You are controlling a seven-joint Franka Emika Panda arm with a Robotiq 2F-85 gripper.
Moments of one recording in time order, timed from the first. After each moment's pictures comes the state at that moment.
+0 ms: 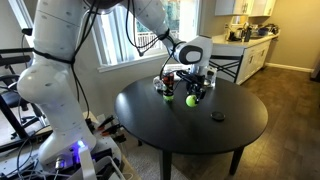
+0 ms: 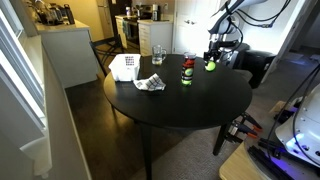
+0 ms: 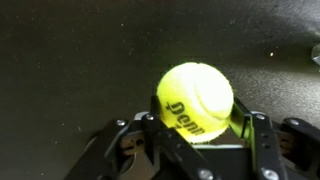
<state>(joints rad) -0.26 0.45 -0.09 -1.92 0.13 2.31 -0.16</state>
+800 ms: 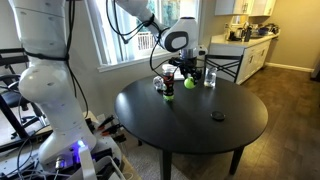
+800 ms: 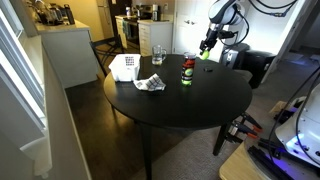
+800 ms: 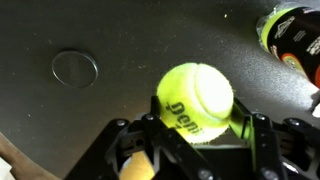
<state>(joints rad) -0.22 0.23 -0.03 -2.10 0.17 2.55 -0.35</state>
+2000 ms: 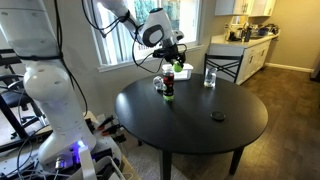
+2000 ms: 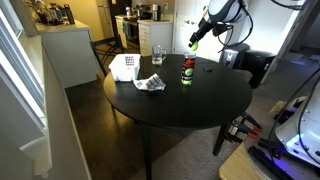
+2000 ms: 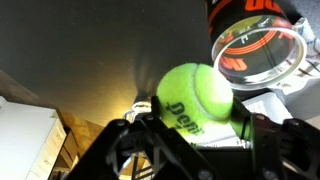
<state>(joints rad) -0.09 0.01 0.05 -2.34 0.16 2.87 -0.39</state>
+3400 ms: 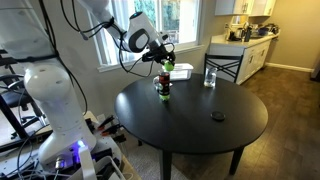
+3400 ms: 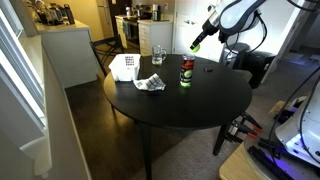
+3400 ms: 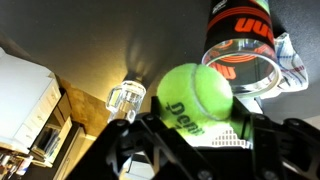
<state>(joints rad) -0.07 -0.13 0.09 -2.58 0.03 3.12 -0.37</state>
